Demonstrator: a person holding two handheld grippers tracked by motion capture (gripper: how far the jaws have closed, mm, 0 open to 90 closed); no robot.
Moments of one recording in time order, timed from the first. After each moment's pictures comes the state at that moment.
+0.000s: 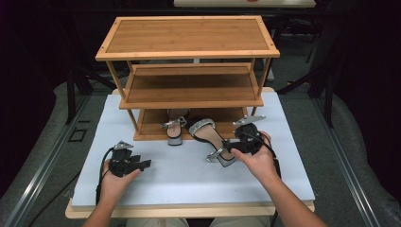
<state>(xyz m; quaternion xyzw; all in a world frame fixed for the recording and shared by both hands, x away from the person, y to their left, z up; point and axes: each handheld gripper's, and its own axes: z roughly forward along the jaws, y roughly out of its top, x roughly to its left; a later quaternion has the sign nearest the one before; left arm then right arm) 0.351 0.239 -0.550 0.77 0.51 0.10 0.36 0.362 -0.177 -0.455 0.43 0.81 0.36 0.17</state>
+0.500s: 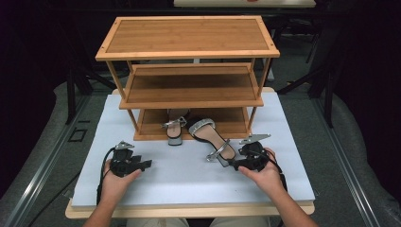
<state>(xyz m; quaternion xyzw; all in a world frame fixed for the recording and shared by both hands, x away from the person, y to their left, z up) 0.352 0.238 -0.552 0.78 0.51 0.10 0.36 0.346 -0.195 -0.513 0.42 0.83 0.34 0.13</state>
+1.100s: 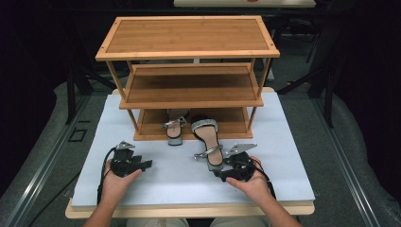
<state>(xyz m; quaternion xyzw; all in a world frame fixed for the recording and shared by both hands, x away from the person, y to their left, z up) 0.352 0.236 -0.551 0.78 0.50 0.10 0.36 0.330 -0.159 -0.533 0.37 0.84 0.38 0.08</state>
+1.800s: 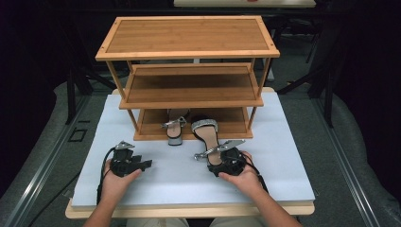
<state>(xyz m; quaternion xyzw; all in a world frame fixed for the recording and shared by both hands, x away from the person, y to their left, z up) 0.353 0.237 -0.552 0.78 0.51 0.10 0.36 0.357 -0.141 -0.553 0.36 0.85 0.35 0.11</state>
